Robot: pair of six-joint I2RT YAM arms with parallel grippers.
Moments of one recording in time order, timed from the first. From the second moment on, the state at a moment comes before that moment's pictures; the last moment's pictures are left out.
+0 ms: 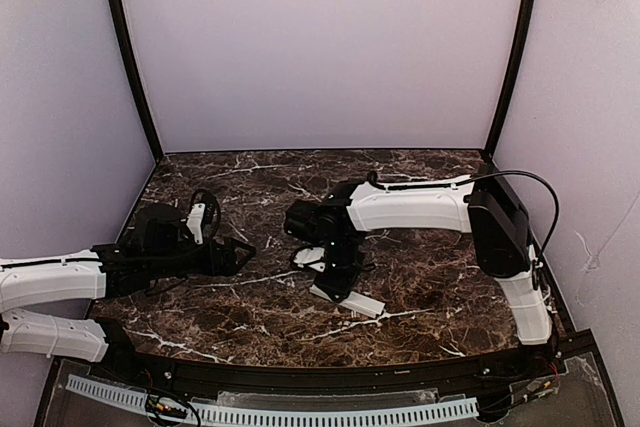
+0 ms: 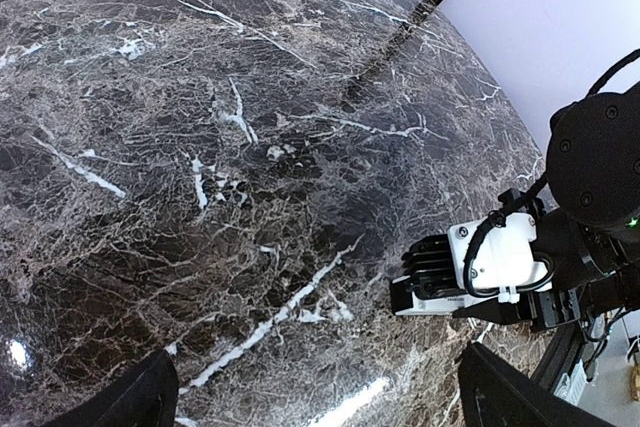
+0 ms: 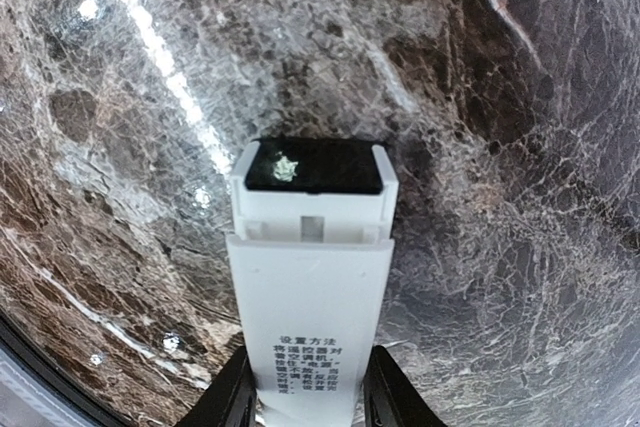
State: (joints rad) left arm -0.69 0.99 0.43 0.03 0.09 -0.54; right arm 1.08 2.22 1.80 -1.18 -0.03 -0.06
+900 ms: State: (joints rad) left arm -0.69 0.99 0.43 0.04 0.10 -0.54; right arm 1.08 2.22 1.82 -1.19 -0.03 -0.07
